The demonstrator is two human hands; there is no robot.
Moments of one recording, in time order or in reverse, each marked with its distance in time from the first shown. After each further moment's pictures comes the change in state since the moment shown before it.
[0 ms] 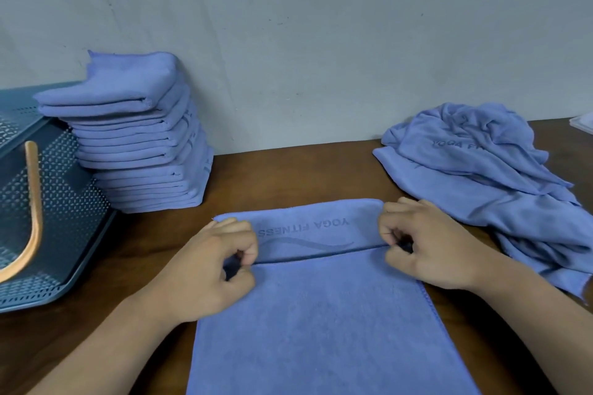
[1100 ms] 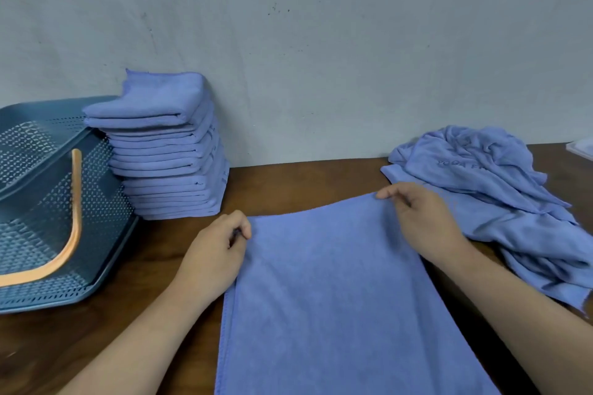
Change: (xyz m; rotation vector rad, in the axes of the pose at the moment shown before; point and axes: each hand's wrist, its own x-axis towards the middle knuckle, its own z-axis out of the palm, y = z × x) left_hand 0.007 -0.035 0.011 -0.133 0.324 -0.420; right_hand 0.053 0.012 0.025 0.360 0.447 0.415
